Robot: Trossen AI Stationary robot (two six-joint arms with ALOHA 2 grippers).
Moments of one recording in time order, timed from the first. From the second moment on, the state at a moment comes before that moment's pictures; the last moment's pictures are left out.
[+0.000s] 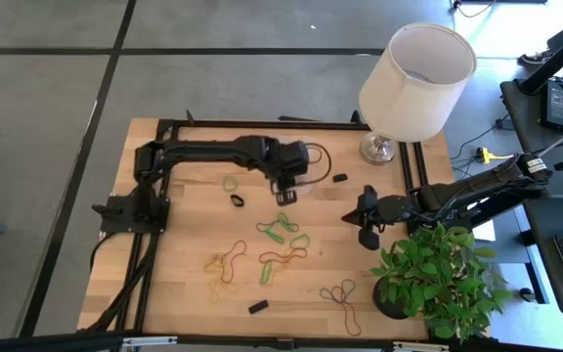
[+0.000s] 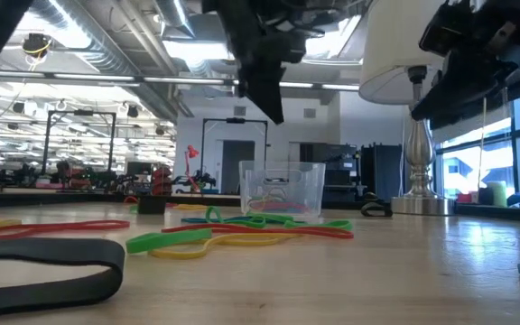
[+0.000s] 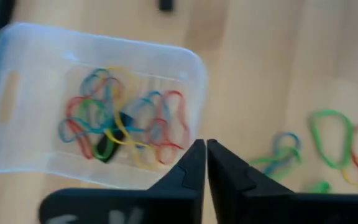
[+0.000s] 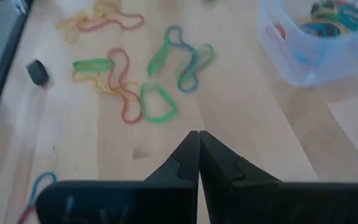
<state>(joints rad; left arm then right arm) 0.16 1.92 1.72 -0.89 -0.06 -0.04 0.27 0.89 0.45 -0.19 0.24 0.44</state>
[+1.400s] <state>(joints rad) -0.15 0.83 0.49 -0.33 -0.18 -0.36 0.20 1.90 1.19 -0.57 0.11 0.78</state>
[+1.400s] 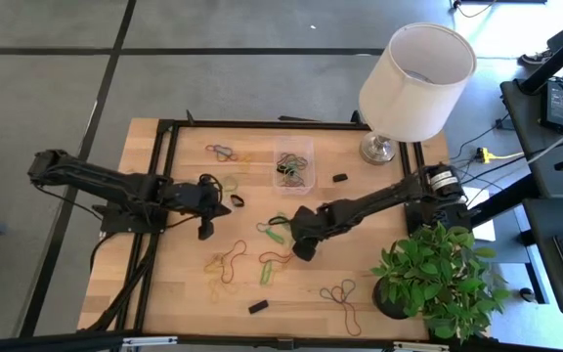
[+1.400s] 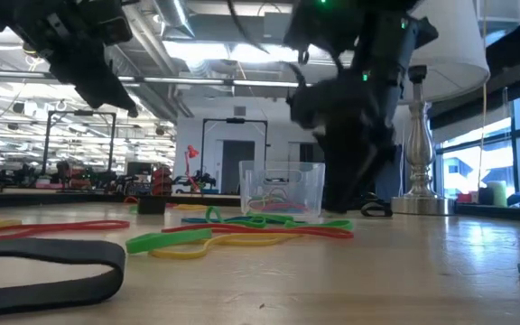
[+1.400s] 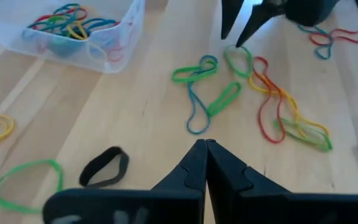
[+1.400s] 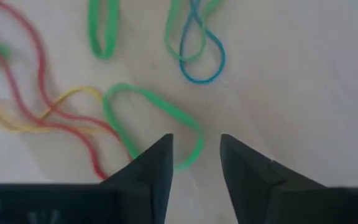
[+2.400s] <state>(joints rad) -0.18 0.83 0.49 -0.28 -0.22 0.10 0.17 1.73 1.28 -0.60 0.25 0.86</state>
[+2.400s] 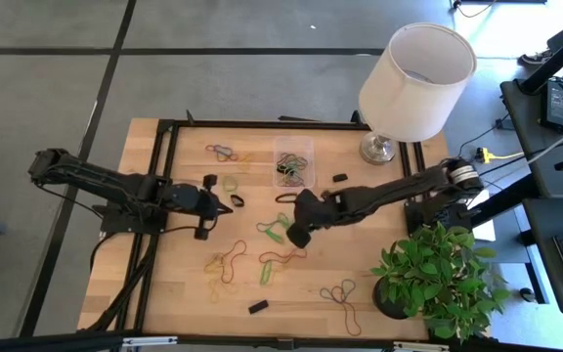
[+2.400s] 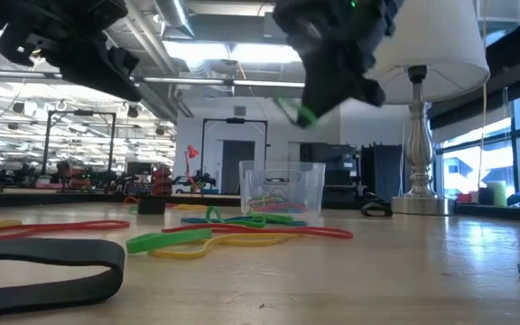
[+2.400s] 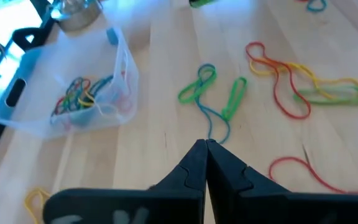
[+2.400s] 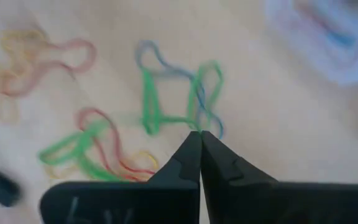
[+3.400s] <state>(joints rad) -0.11 0.83 0.49 -0.25 -0.27 0.09 -0.25 1.92 1.41 -0.68 0.26 0.33</state>
